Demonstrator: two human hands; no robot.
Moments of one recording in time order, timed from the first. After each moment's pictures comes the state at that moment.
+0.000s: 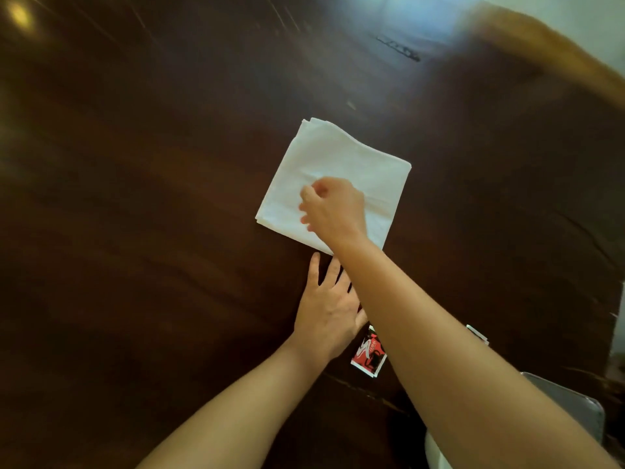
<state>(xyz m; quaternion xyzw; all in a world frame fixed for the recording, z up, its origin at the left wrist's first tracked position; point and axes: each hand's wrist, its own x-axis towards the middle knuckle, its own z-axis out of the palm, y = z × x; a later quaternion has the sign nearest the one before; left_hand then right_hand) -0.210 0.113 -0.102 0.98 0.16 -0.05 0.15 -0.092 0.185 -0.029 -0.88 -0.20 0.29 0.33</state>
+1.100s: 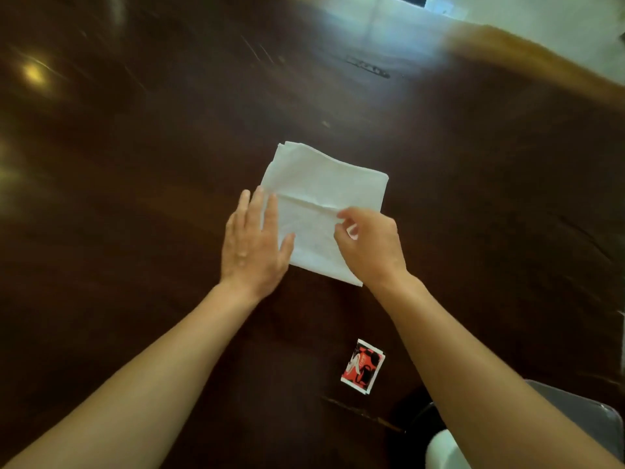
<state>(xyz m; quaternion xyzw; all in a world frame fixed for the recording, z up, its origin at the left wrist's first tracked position) -0.188 0.227 -0.077 0.93 0.33 0.02 0.16 -0.053 0.099 -0.023 -0.90 -0.31 0.18 0.26</state>
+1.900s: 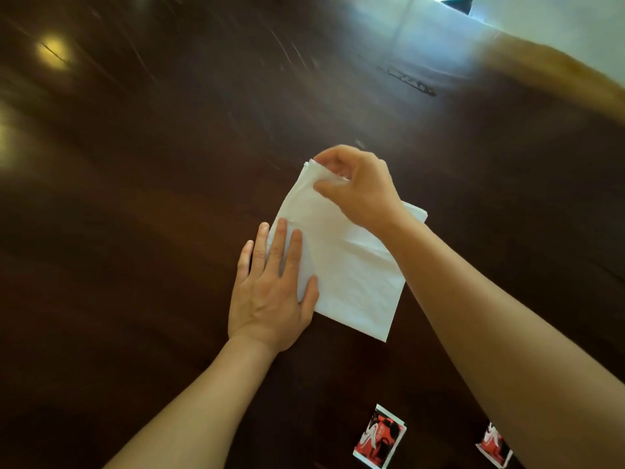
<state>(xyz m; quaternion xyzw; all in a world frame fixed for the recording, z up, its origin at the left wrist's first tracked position) -0.187 0.222 -0.107 0.93 0.34 -0.05 0.11 0.018 0.228 -0.039 -0.83 -0.40 0.23 0.33</state>
